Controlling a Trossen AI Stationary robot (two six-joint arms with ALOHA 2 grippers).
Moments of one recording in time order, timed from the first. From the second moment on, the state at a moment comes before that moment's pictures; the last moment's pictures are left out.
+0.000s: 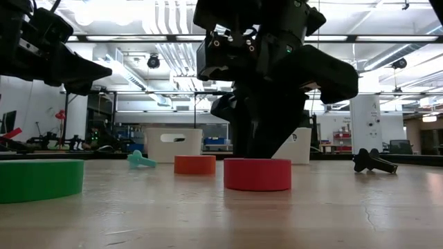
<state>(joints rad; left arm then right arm) -0.23 0.26 0.01 0.12 -0.31 -0.03 0.25 2.11 1.47 -0.60 -0.08 -0.10</state>
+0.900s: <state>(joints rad) -0.23 0.26 0.01 0.12 -0.31 -0.03 0.08 2.10 1.74 -0.65 0.18 -0.34</state>
